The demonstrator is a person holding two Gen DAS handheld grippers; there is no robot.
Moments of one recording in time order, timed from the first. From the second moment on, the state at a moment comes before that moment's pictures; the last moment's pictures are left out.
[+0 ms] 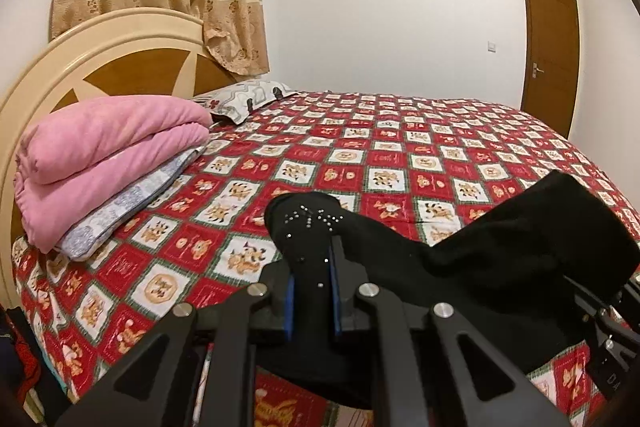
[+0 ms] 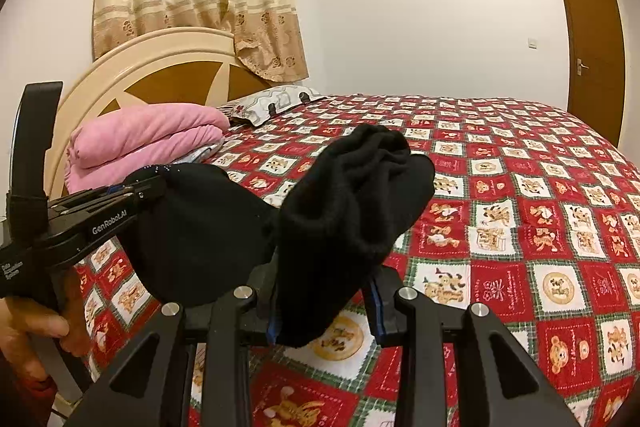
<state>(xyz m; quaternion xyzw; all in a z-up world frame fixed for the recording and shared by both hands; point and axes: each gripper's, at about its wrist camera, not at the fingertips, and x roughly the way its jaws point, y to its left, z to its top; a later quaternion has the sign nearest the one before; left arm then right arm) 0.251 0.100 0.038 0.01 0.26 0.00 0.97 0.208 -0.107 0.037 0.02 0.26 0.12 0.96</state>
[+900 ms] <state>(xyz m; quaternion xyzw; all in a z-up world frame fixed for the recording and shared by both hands) 0.310 0.090 -0.056 0.07 0.37 0.02 0.93 0.265 -0.141 -0.067 0.06 0.39 0.07 0.92</state>
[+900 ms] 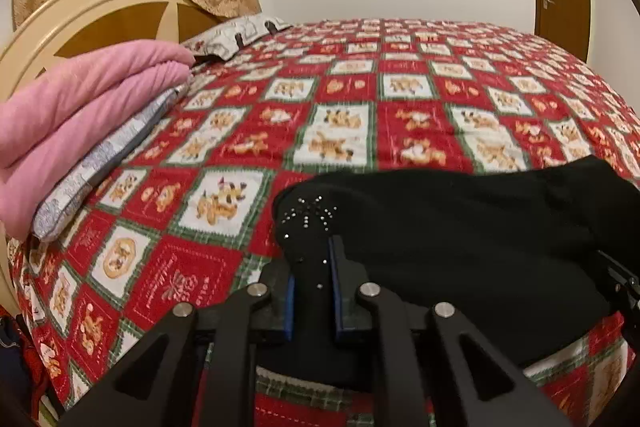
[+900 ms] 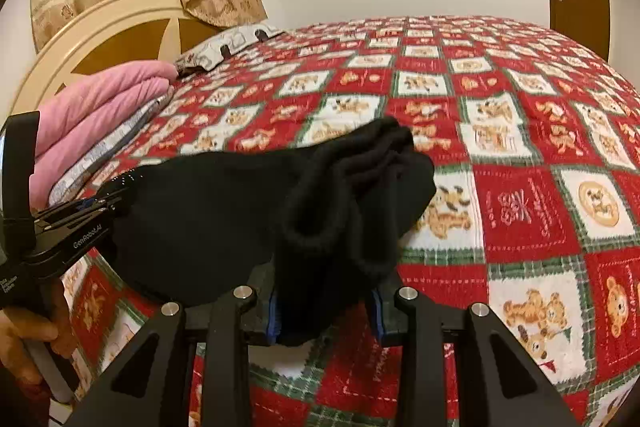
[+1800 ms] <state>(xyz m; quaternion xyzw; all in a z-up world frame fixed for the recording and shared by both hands) 0.293 0.136 -0.093 -0.08 0.42 0.02 0.90 0.280 -0.155 -0.018 0.08 0.36 0.09 0.93</state>
